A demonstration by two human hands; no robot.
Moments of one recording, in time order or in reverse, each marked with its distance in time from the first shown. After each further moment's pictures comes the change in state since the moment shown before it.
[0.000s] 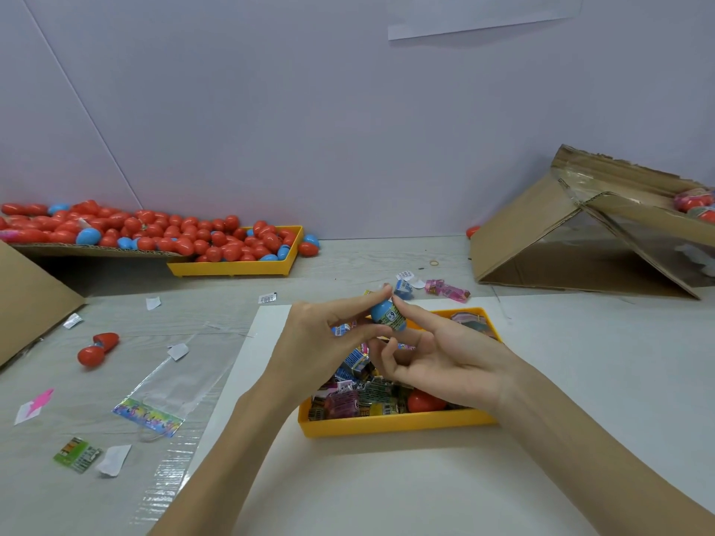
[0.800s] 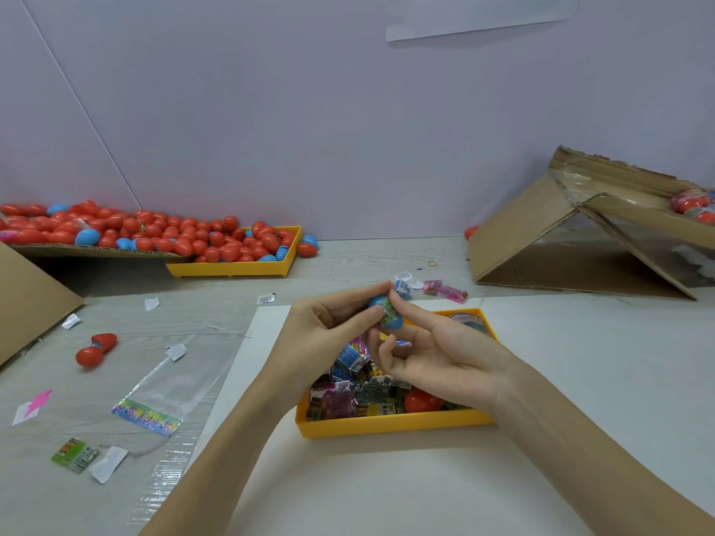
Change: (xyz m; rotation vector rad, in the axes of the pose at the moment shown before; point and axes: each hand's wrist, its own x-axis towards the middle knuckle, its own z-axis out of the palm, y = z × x) left_hand 0.003 0.004 0.004 -0.578 -0.032 -0.310; right_hand -0.003 0.000 0.002 -0.039 -0.025 -0.051
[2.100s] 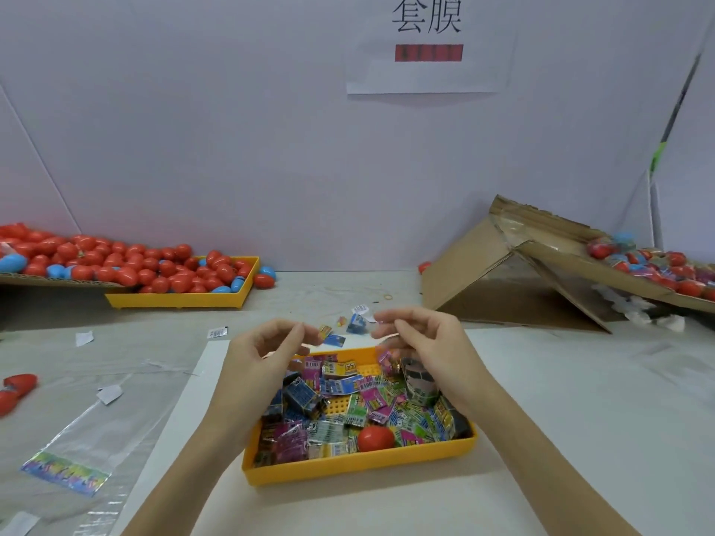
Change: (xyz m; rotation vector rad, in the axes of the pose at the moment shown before) left_hand 0.002 -0.008 -0.006 0.224 0.273 -0.065; right_hand -0.008 -0.042 -0.043 -0.985 0.241 -0.801
